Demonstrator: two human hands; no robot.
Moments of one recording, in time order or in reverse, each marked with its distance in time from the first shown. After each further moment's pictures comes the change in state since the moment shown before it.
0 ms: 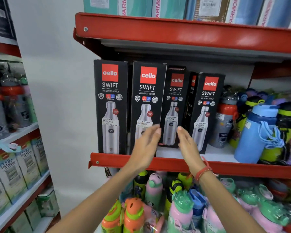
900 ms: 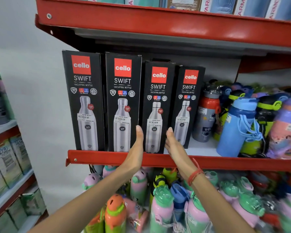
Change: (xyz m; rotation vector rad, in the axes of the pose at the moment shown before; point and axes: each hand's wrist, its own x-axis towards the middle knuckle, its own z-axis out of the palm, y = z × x) left_hand 0.021 -0.014 0.059 -0.329 0.039 -0.503; right_hand 0.007 0.032 -0.033 0.021 -0.168 0.215
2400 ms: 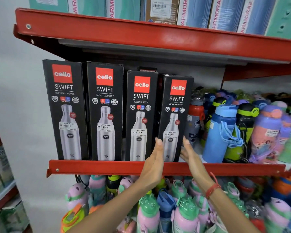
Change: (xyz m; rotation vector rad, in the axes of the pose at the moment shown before) left_hand -0.034 -0.008 0.083 0.266 -0.161 0.190; right_hand -0.004 0.029 -0.094 0.057 0.108 -0.156
